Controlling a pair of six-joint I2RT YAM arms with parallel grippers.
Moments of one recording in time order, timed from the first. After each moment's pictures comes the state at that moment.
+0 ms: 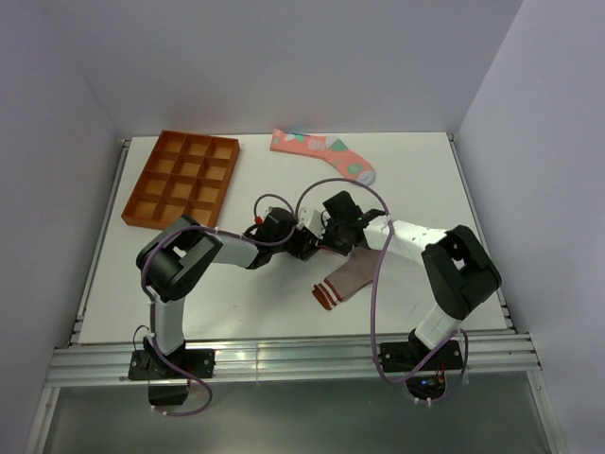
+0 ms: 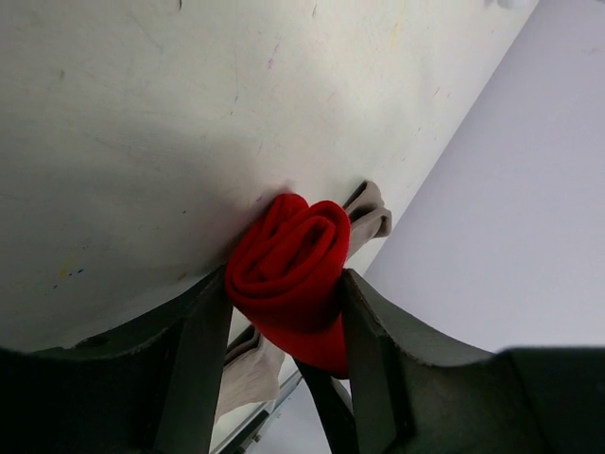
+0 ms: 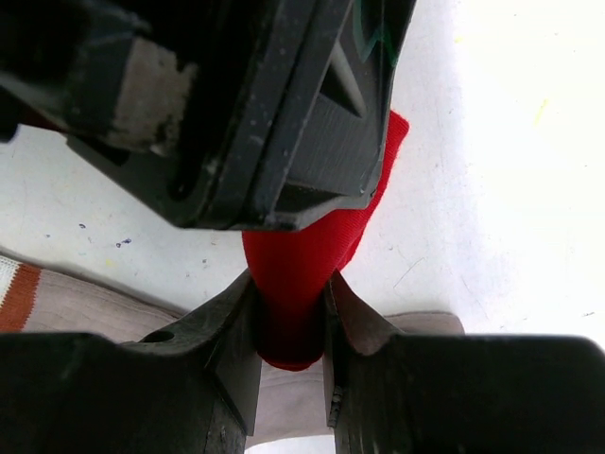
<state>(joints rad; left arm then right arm) -0.75 1.96 0.92 0.42 0.09 -1.66 0.59 1.63 0.95 -0.36 -0.09 -0.64</state>
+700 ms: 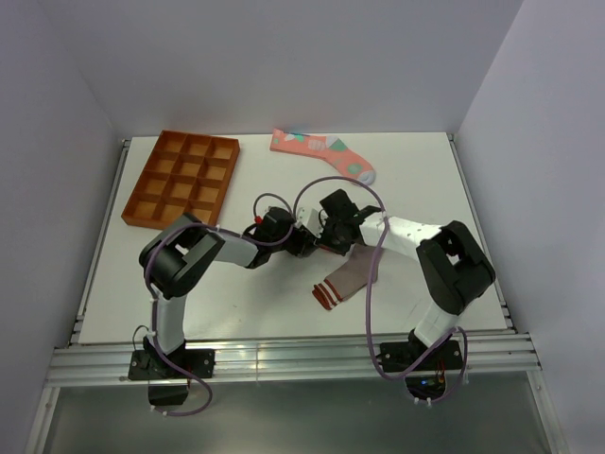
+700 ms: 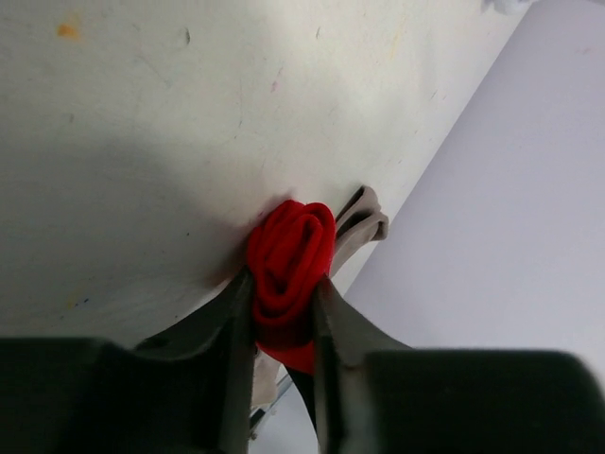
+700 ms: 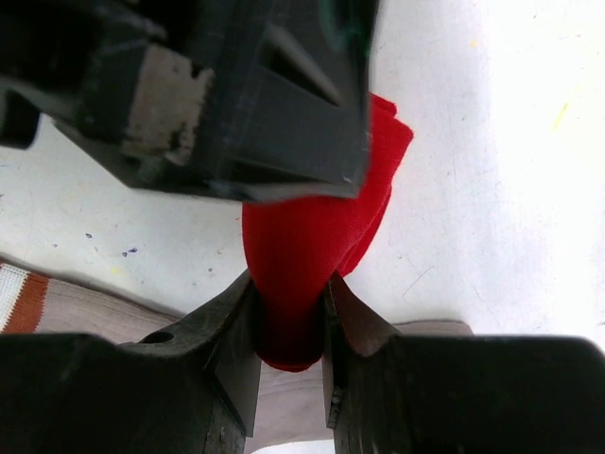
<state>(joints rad) -0.74 1.98 0.91 0.47 0.12 -1.66 0.60 1.67 1.00 -0.41 -0.10 -0.62</state>
